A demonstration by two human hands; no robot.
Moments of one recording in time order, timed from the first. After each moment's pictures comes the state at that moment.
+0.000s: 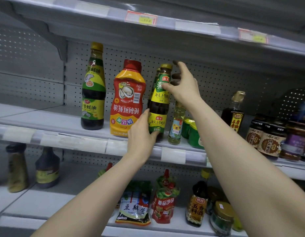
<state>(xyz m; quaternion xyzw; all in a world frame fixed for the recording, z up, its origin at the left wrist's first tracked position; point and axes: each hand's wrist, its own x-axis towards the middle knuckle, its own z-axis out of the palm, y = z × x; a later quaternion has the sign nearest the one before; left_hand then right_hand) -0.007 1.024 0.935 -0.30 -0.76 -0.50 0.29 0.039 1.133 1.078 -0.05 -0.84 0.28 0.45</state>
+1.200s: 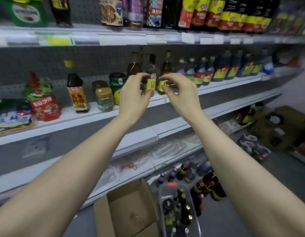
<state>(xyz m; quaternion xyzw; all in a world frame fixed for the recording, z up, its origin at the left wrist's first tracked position) 0.380 1.212 0.804 -0.52 -0.68 -0.51 0.08 0.520 1.290 0.828 -0.23 -0.86 0.12 0.44</state>
